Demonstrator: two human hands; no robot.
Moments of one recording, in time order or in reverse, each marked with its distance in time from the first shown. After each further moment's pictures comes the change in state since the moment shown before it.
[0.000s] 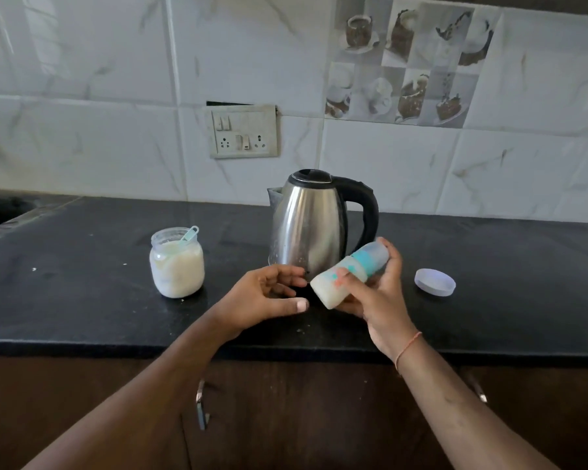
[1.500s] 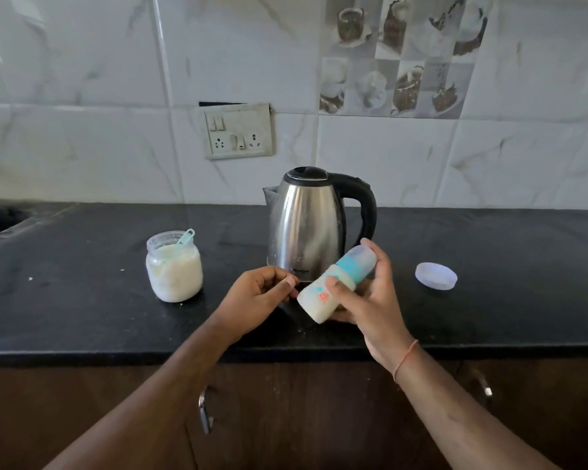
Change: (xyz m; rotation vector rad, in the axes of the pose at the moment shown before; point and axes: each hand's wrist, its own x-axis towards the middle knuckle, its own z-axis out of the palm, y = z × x) left_hand 0.004 -0.004 0.007 0.110 0.191 0.032; right_hand -0.010 0.008 0.007 0.058 0.024 0.040
